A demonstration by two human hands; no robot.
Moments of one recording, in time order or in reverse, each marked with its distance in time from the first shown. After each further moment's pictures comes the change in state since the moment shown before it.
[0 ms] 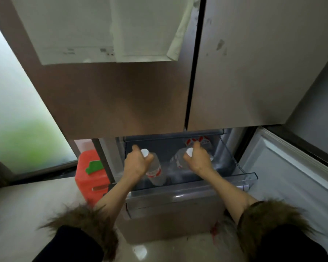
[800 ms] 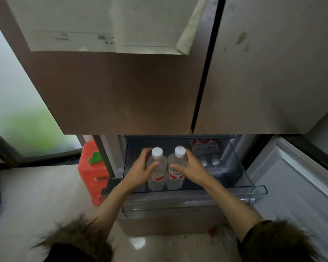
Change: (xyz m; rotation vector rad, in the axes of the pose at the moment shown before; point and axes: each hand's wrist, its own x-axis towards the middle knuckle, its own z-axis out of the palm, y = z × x) left_hand 0.003 -0.030 0.022 -0.342 -0.236 0.304; right_hand 0.010 0.007 0.020 0.436 -0.363 -0.192
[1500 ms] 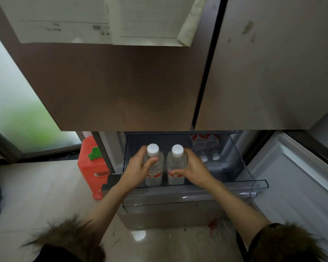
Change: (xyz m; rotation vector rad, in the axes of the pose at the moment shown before) left_hand -0.006 0.000 -0.001 0.062 0.117 0.060; right_hand -0.003 0.013 0.003 -0.169 0.035 -0.100
